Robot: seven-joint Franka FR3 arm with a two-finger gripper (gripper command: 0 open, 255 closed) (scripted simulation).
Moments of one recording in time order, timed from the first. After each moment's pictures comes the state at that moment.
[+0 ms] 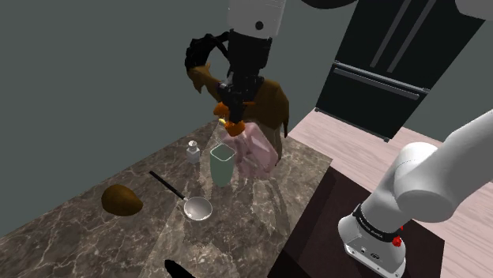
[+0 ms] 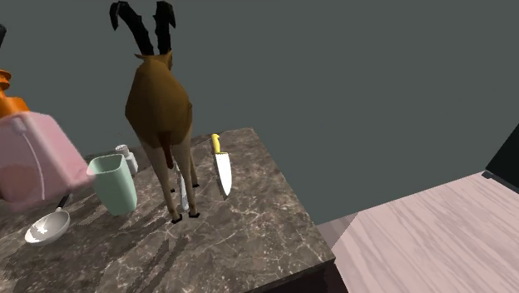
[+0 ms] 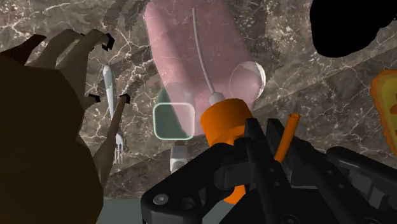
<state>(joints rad) 0.18 -0.28 0.41 -1.94 0.20 1.73 0.41</state>
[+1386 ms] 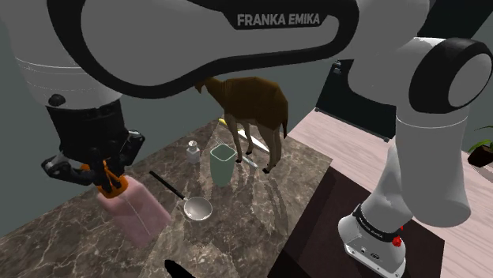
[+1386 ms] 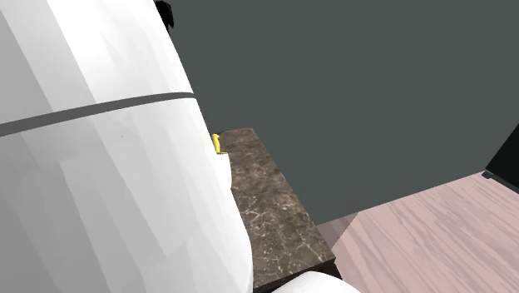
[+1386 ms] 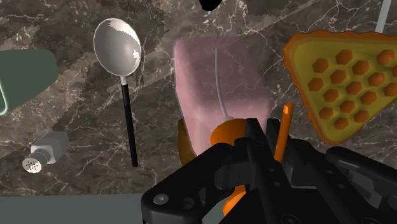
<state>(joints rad) 0.51 0.51 0.59 -1.22 -0.22 1.73 0.90</state>
